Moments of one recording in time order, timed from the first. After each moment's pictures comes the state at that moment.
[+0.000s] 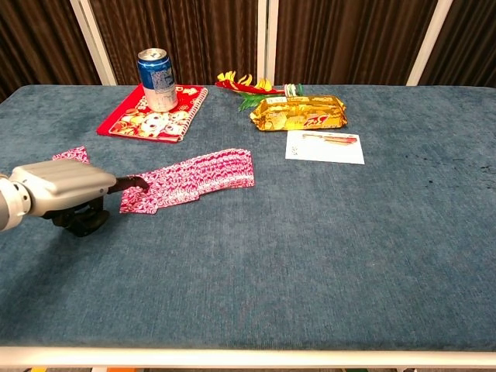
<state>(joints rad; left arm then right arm) -0.69 -1.56 0.03 -1.48 0.95 0.89 0.63 0.14 -1.08 0.13 -1.69 -1.28 1.35 -0.05</state>
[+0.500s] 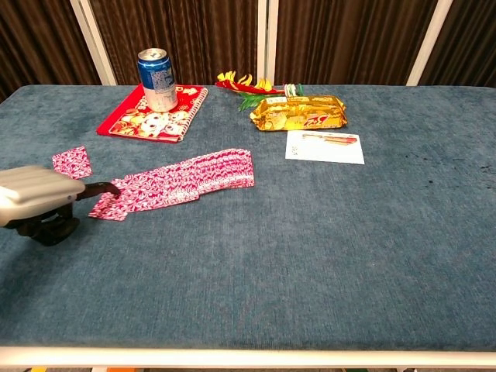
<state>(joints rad) -0.63 -1.51 0.07 -1.53 0.94 0.95 0.62 0.14 -1.08 0.13 -1.70 -1.29 1.35 -0.06</state>
